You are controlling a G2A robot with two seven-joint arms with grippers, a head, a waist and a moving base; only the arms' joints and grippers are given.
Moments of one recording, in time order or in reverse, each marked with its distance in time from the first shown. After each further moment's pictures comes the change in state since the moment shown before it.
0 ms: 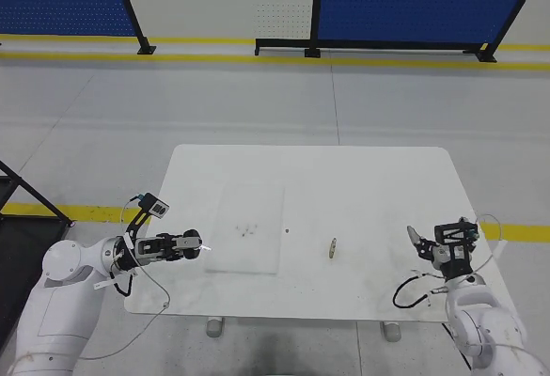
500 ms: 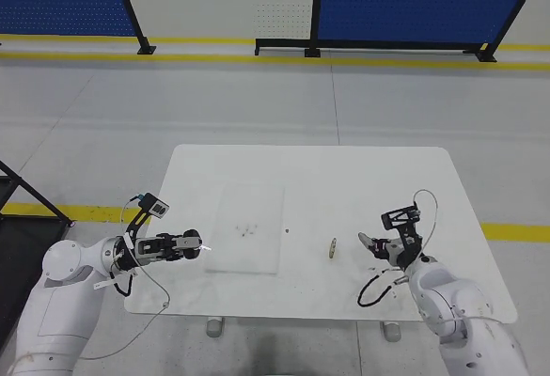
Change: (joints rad) left arm 0.000 0.000 0.000 0.000 0.000 0.000 0.000; right arm 0.169 -0.024 -0.183 -0.071 0.137 -0.010 0.470
